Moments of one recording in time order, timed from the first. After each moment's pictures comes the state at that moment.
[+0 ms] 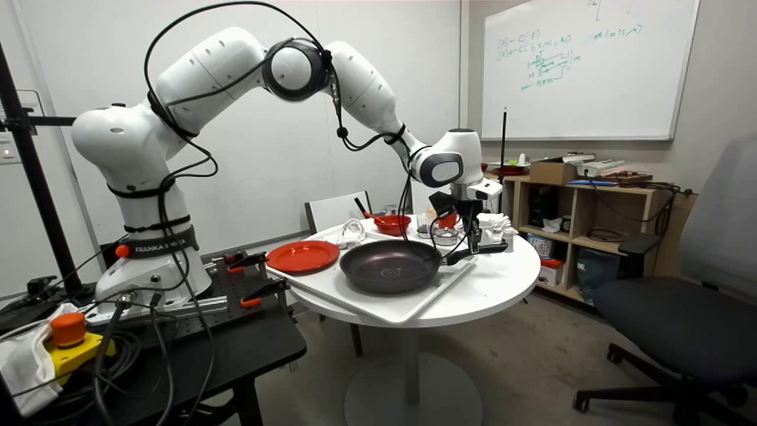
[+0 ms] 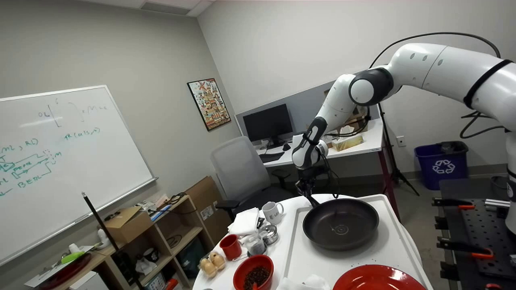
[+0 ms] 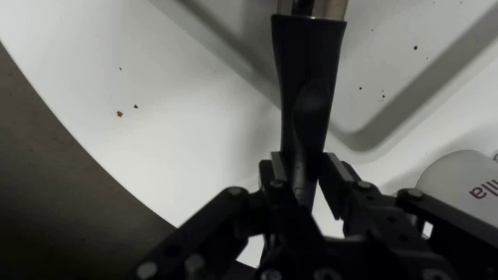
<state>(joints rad) -0.34 0.96 0.05 -1.41 0.05 2.57 0.20</state>
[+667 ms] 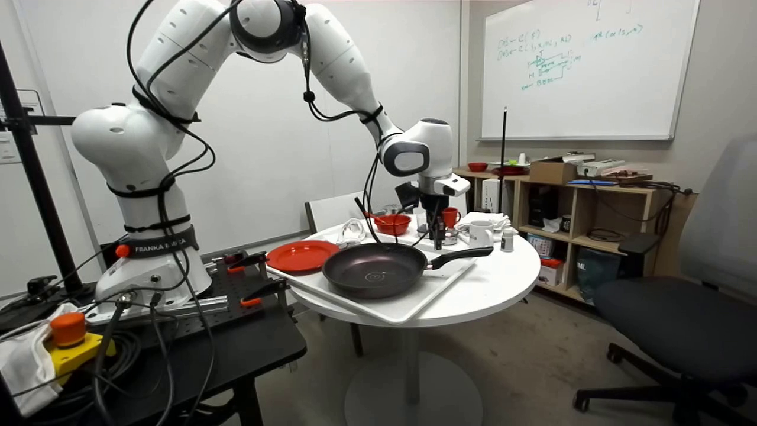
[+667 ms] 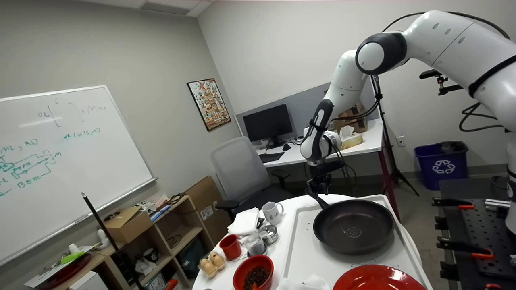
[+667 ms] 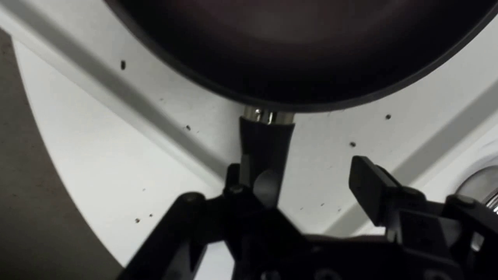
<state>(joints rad) -0.34 0.67 0.07 -1.87 0.20 2.62 0.03</state>
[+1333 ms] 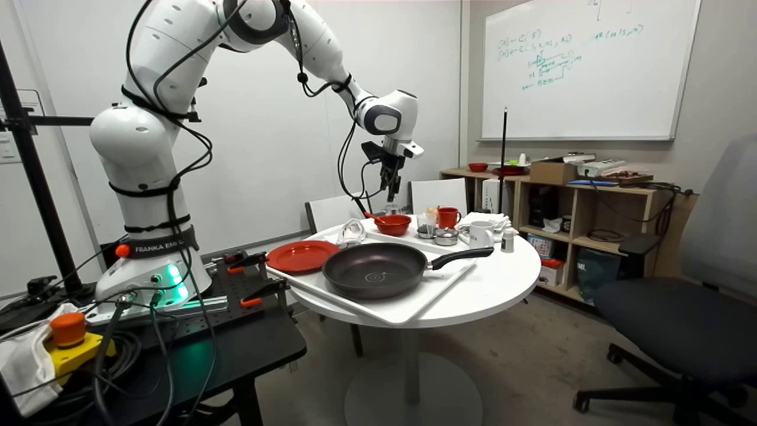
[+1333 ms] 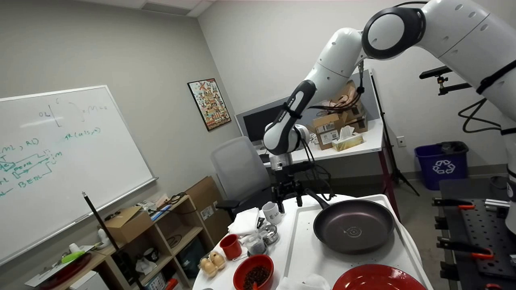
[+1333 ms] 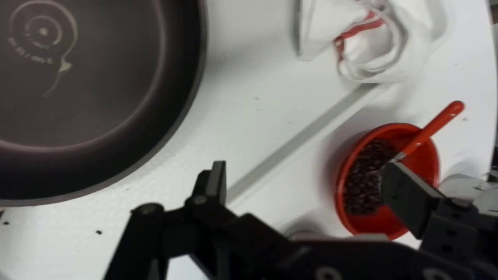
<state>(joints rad) -0.08 0.54 0.14 -1.77 0.32 2.25 0.13</state>
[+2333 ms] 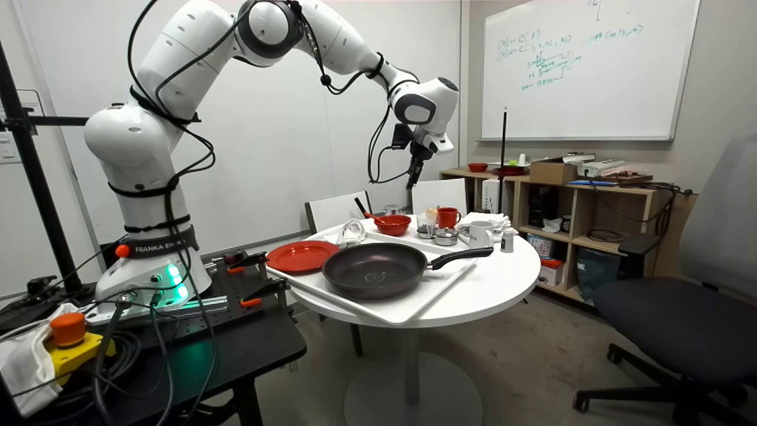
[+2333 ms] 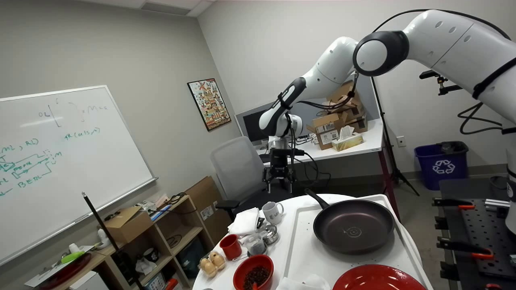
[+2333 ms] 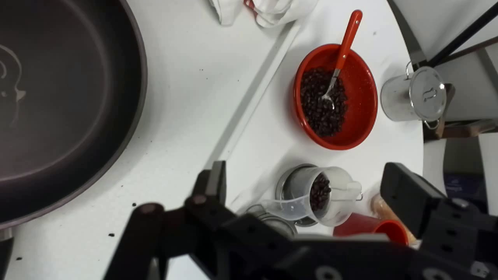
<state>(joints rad) -0.16 0.67 0.06 -1.47 0.56 2.01 0.27</state>
